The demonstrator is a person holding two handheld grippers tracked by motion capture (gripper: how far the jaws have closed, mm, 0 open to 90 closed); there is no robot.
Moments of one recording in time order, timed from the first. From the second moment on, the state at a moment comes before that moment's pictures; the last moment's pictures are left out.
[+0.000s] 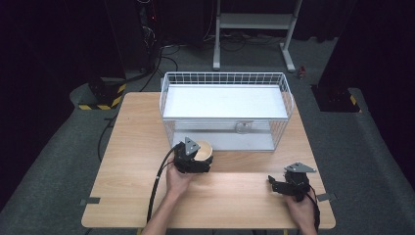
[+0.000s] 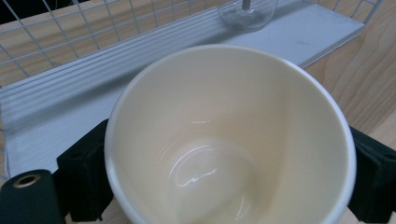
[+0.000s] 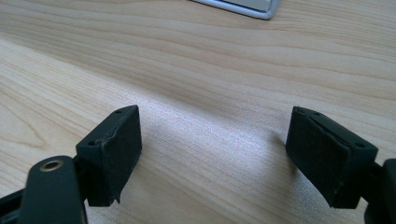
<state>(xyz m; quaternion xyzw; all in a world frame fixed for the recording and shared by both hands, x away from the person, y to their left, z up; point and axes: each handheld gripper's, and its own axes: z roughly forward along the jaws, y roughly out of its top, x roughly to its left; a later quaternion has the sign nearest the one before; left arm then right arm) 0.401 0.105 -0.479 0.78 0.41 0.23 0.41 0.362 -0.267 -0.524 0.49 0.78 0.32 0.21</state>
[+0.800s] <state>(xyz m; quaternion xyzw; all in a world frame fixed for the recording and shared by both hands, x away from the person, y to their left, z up) 0.425 0.101 -0.466 0.77 0.44 0.25 0.40 0.362 -0.266 -0.524 0.49 0.78 0.32 0.21</state>
